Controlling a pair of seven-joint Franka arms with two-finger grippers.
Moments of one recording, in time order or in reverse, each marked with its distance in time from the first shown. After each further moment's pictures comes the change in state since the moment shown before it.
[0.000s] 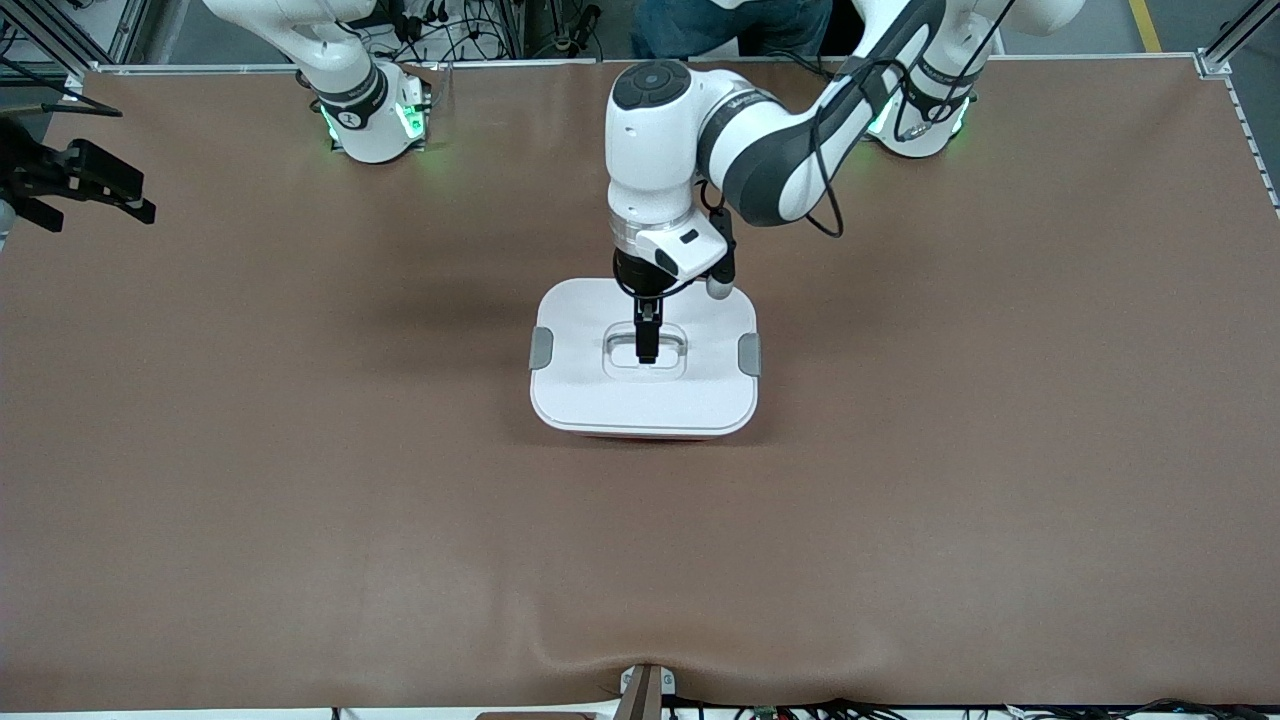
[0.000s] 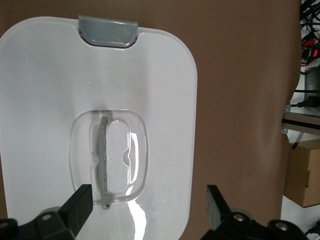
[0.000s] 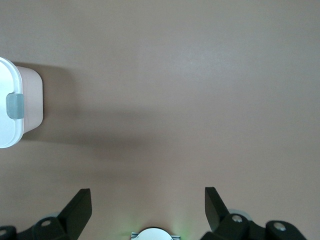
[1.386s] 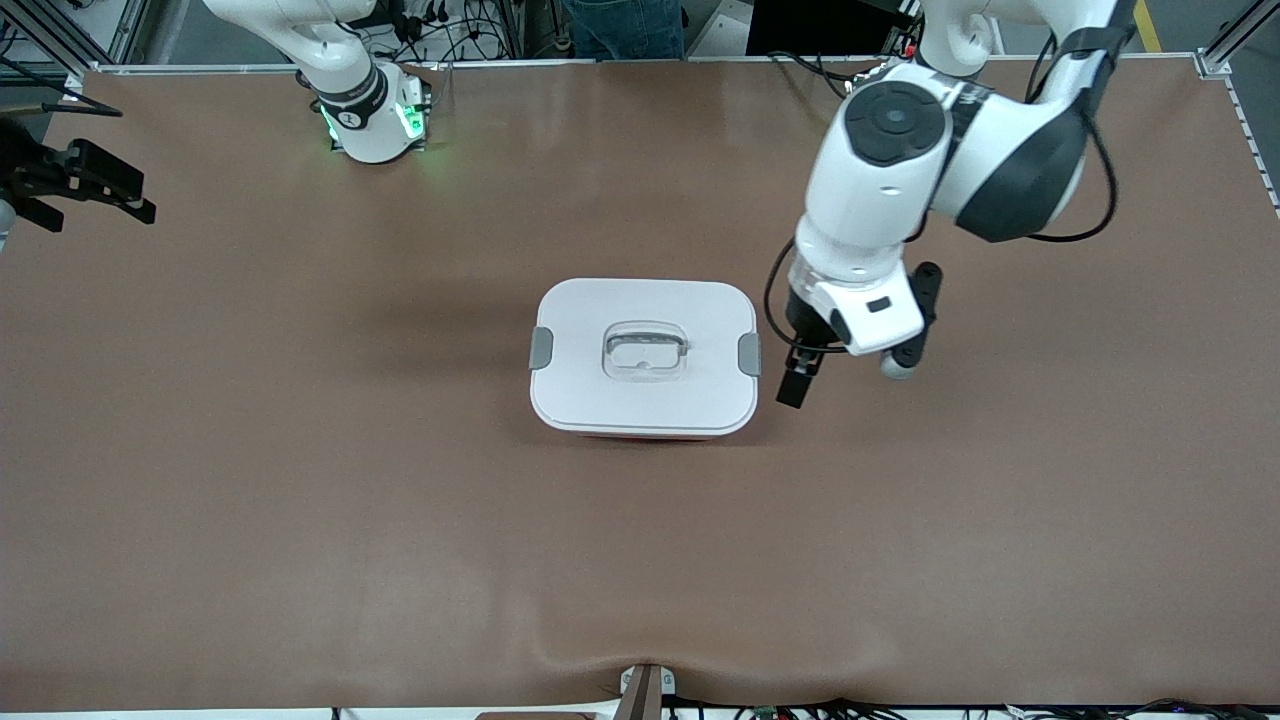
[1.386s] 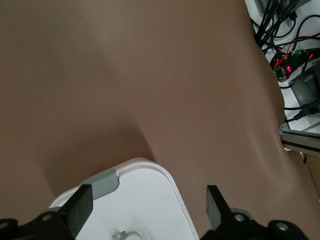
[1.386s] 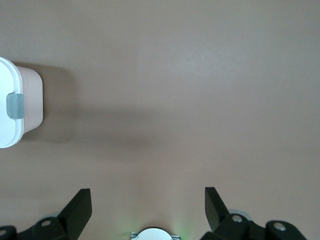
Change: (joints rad) left arm 0.294 -0.124 0.003 0.052 -0.206 -0.245 0.850; right arm 0.000 0.000 0.000 0.000 0.000 0.000 0.000
